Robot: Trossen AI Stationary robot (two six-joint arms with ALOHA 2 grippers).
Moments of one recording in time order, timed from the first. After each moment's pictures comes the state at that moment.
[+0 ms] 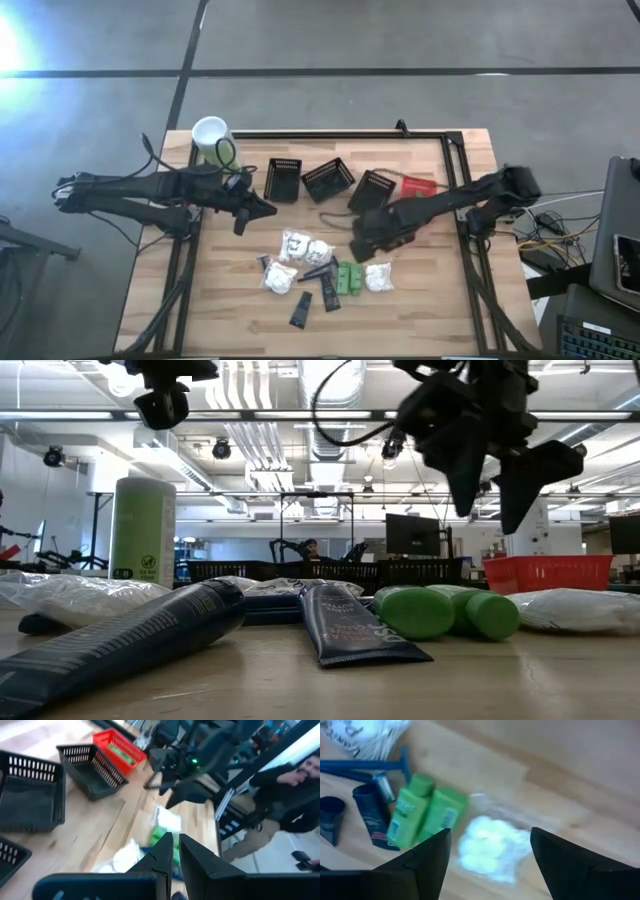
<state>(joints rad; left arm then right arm) 0.00 0.81 0.78 -0.31 0.09 -0.59 0.20 1.67 1.18 -0.86 -0.13 1.41</state>
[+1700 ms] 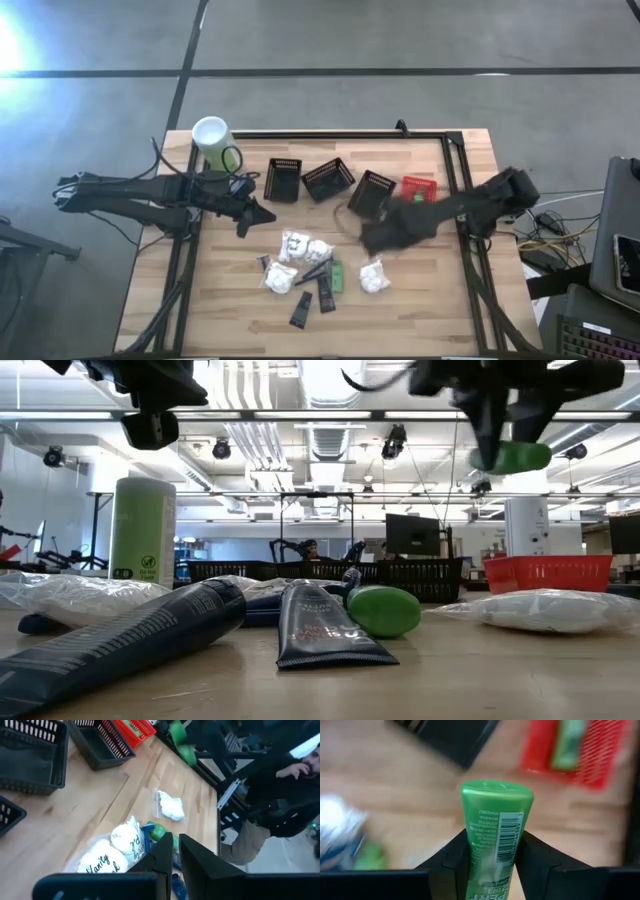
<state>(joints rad) 0.00 0.82 0.71 -0.31 0.12 -0.70 0.27 1.65 1.45 -1.44 0.26 1.80</state>
